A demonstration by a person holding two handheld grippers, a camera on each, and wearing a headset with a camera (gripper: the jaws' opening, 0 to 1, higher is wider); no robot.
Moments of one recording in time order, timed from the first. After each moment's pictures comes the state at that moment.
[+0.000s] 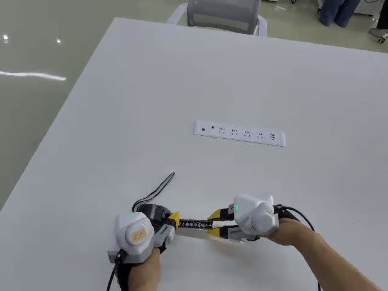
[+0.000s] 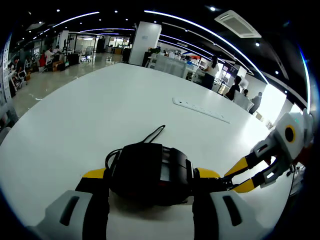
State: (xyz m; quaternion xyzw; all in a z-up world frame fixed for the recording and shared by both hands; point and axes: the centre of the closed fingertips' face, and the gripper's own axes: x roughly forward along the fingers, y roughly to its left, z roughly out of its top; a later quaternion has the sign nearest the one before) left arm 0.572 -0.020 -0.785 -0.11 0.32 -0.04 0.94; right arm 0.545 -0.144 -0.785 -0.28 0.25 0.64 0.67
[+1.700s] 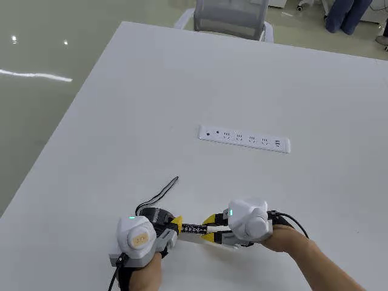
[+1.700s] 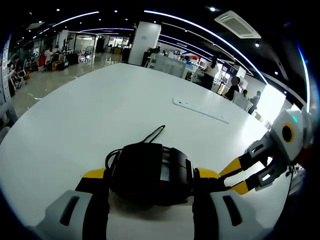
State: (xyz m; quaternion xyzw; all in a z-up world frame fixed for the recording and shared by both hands) left arm 0.571 -0.018 -0.784 -0.12 0.32 -0.04 0.94; right arm 0.545 -0.123 -0.787 -0.28 0.24 0.64 0.67
